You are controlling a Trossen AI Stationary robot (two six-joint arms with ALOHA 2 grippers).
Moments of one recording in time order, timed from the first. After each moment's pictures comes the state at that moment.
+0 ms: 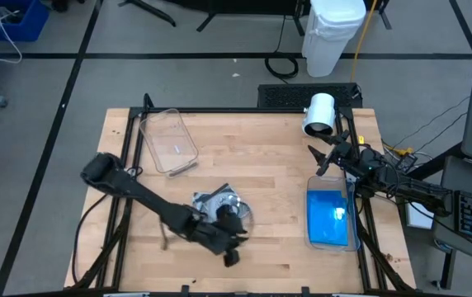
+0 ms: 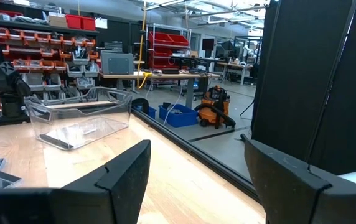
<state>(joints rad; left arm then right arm) -0.50 1.88 1.38 -0.22 -0.37 -0.59 -0.32 0.01 0.02 0.07 0.29 -0.09</state>
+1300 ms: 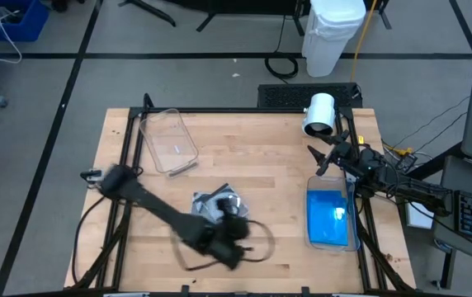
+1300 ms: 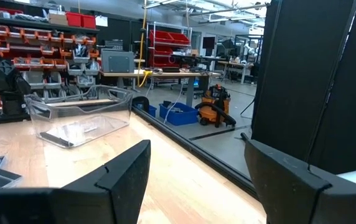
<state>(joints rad) -0.54 2.01 1.70 -0.79 -0.78 -0.47 -0.32 0.02 0.02 0.07 0.29 -0.09</state>
